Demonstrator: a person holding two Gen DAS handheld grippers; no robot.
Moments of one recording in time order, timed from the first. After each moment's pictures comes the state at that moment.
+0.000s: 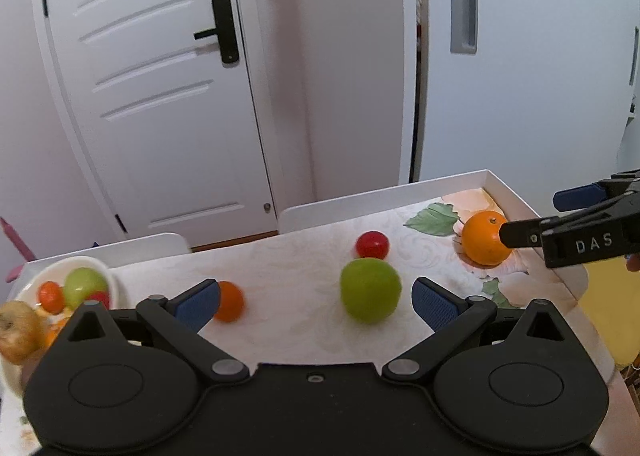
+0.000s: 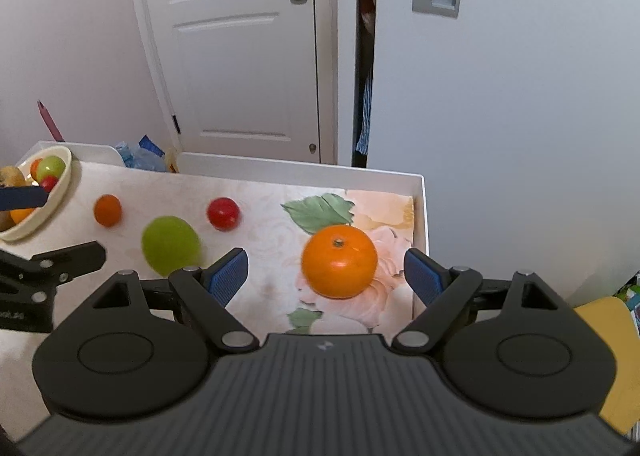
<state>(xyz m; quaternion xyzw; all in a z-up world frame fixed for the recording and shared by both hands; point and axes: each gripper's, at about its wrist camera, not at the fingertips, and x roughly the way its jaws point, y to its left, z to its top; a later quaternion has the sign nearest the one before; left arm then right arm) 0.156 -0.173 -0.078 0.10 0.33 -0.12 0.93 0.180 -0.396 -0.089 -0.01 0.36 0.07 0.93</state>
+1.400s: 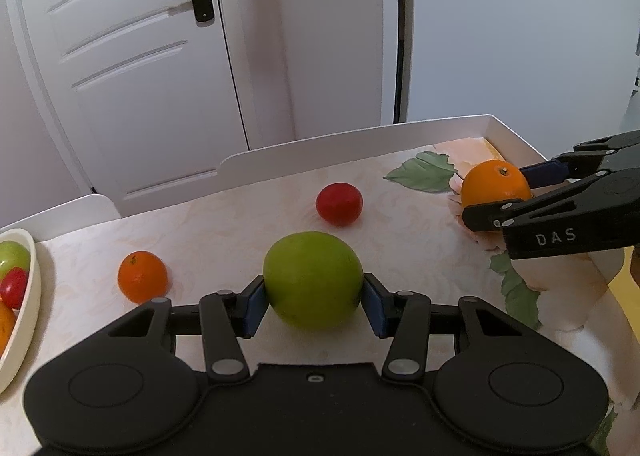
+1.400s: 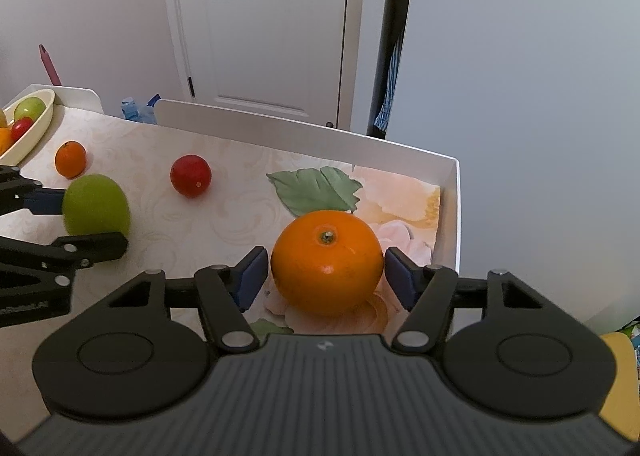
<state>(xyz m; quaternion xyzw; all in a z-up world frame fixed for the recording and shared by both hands) 0.190 -0.207 -0.140 0.10 0.37 -0.13 0.91 0.224 -0.395 -0.143 -0.06 0.38 0.11 0.92</state>
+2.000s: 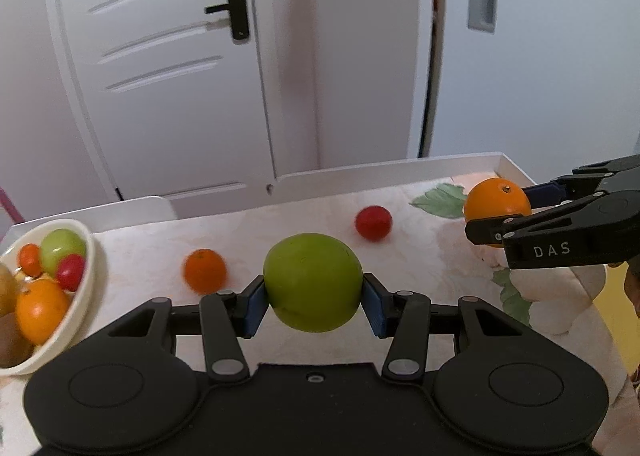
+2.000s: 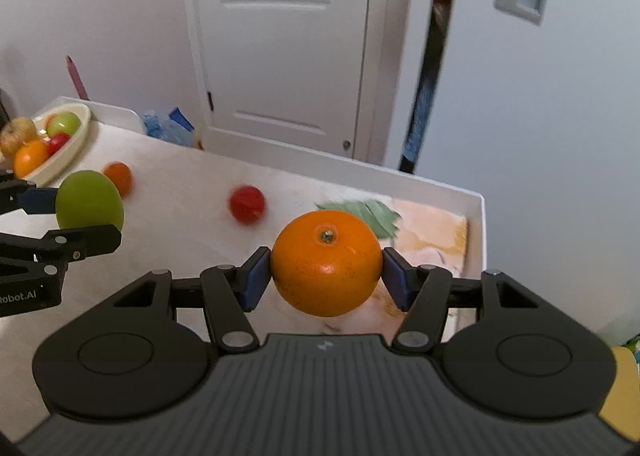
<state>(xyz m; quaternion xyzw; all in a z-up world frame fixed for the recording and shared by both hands) 0.156 -0.171 -0.103 0.07 0.34 -0.09 0.93 0.203 -0.366 -0.107 -0.06 0.35 0.14 0.92</state>
